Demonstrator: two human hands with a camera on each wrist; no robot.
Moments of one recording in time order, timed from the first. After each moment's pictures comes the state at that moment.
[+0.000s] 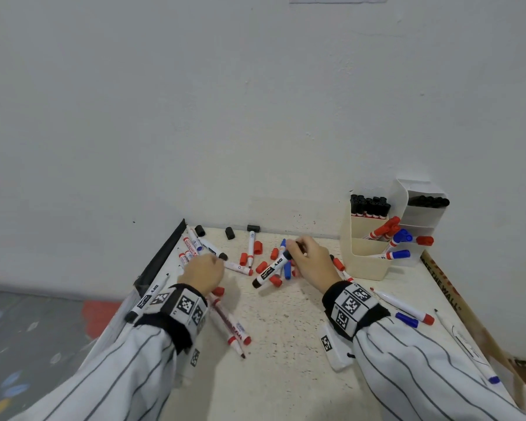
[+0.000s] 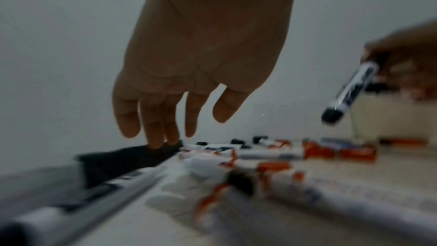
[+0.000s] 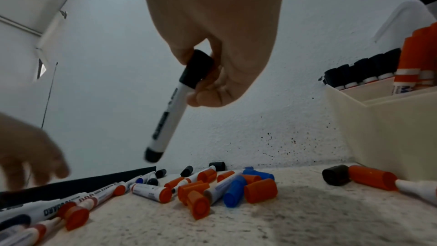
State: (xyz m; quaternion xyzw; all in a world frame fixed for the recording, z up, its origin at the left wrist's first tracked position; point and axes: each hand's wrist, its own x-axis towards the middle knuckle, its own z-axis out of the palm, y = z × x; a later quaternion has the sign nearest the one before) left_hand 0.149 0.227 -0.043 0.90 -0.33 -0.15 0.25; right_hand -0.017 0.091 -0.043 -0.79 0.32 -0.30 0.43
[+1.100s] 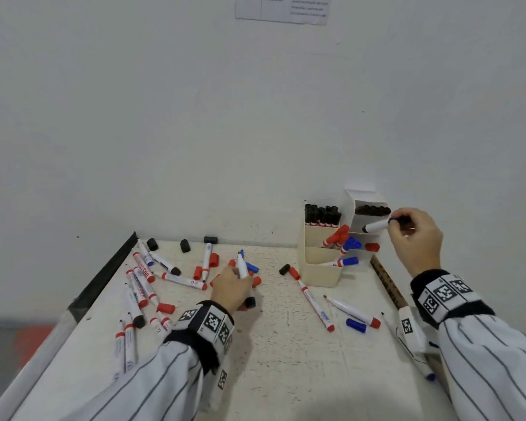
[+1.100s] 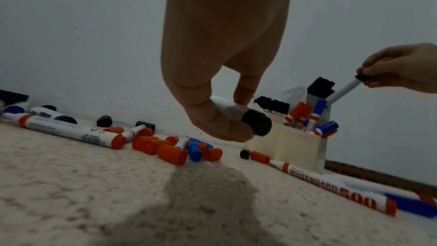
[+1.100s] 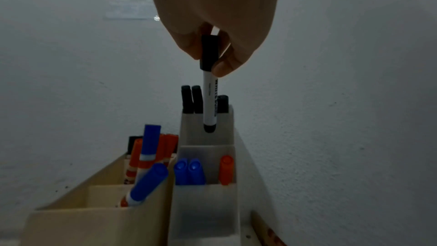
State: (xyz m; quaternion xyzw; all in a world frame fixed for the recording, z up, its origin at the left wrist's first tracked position) left_hand 0.046 0.144 -0.048 0.77 -0.25 -0.33 0.49; right_hand -0.207 -0.036 0.015 -0.73 0.37 -0.57 0.09
